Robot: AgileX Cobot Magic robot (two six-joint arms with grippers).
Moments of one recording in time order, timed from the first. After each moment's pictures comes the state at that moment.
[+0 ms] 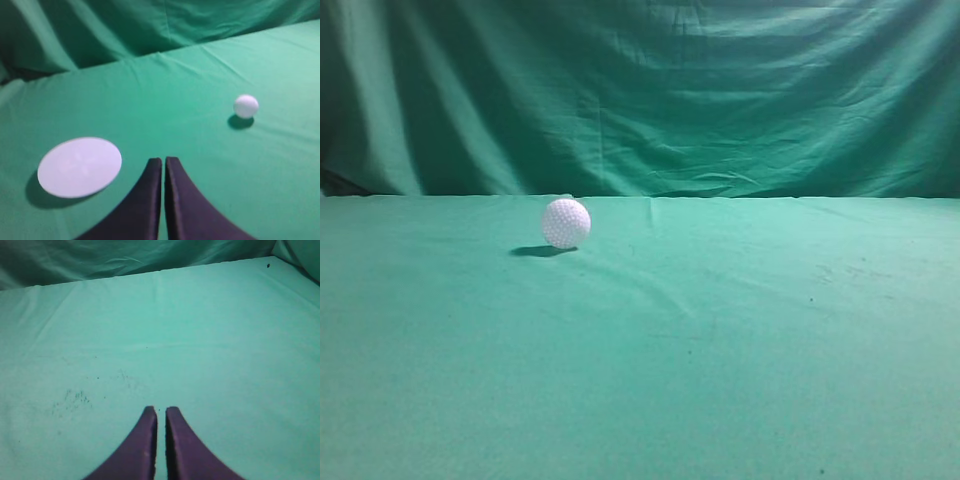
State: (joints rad) left arm -0.10 -0.01 -0.11 -0.36 0.39 0.47; right arm 0.12 -0.01 0.03 -0.05 0.38 0.13
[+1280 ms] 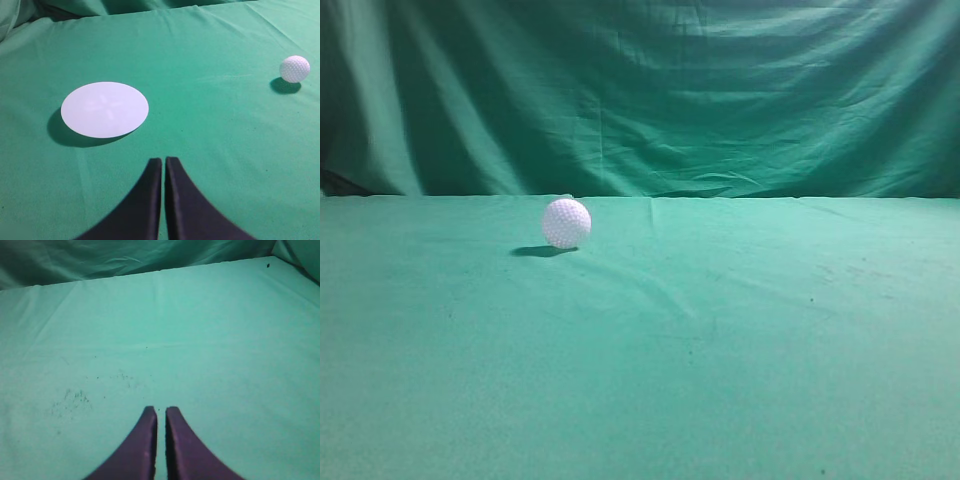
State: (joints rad) left arm -0.10 -0.01 0.02 -0.04 0.35 0.08; right arm 0.12 -0.01 0.03 -0.05 0.38 0.13
